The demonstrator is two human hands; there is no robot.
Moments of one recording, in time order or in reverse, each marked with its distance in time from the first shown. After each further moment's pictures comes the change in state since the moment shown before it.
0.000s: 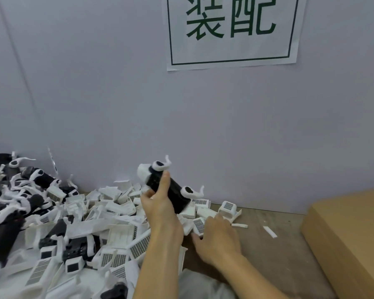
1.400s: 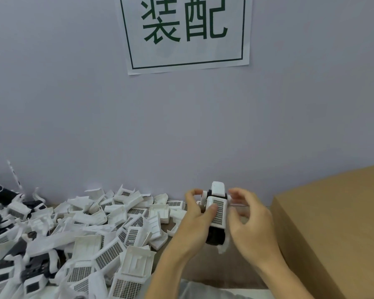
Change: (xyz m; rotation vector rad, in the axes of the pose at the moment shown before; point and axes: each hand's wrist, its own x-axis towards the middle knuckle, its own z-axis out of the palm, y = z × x) left_hand -0.051 -0.064 0.025 0.753 -0.833 -0.018; right_hand -0.044 0.091 -0.070 0.800 0.599 -0.067
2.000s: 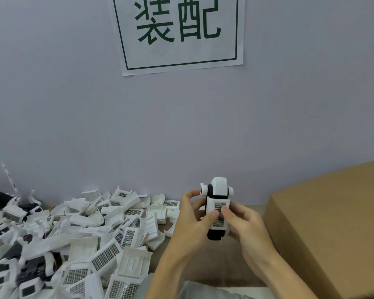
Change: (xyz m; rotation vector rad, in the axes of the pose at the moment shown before) left_hand -0.001 -0.014 0.005 -0.057 0.072 0.097; right_hand -0.002 0.008 0.000 0.541 -0.243 0.381
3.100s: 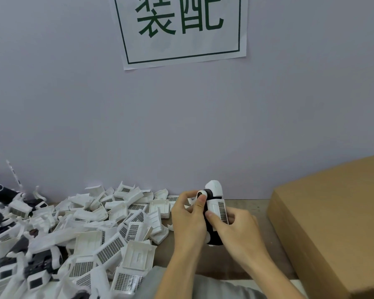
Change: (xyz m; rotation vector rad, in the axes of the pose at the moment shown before) left_hand 0.005 -0.009 0.011 -0.139 0.426 -0.045; right_hand -0.006 0.010 0.018 -0.437 0.072 -0.058
